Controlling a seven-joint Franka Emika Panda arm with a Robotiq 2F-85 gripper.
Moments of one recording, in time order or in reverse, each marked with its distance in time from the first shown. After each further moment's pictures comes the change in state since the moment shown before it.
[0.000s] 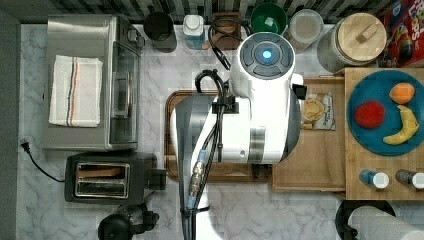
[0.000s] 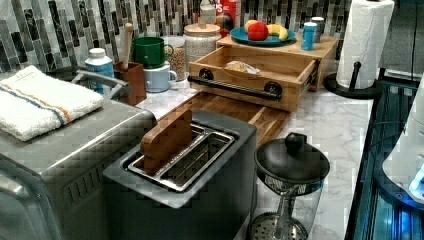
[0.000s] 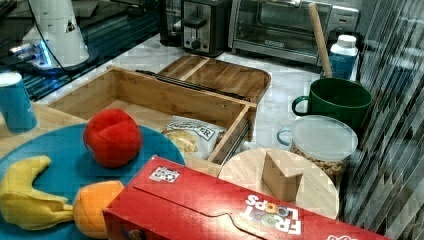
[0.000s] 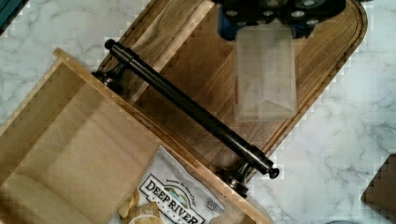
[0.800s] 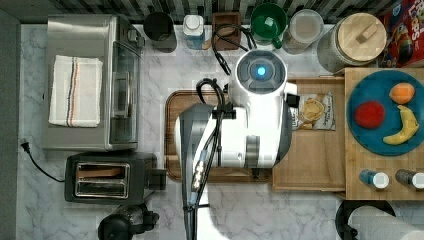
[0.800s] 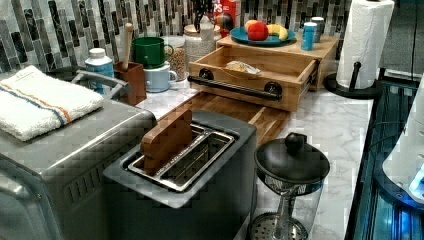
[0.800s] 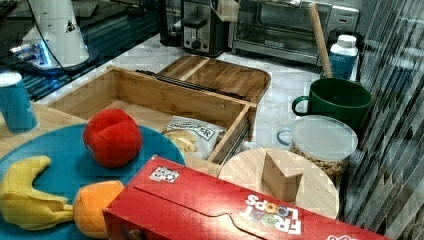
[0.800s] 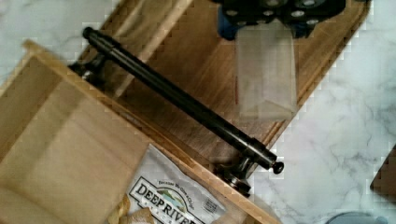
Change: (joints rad) arm -0.006 -0.025 0.007 -0.167 -0.005 0.194 0.088
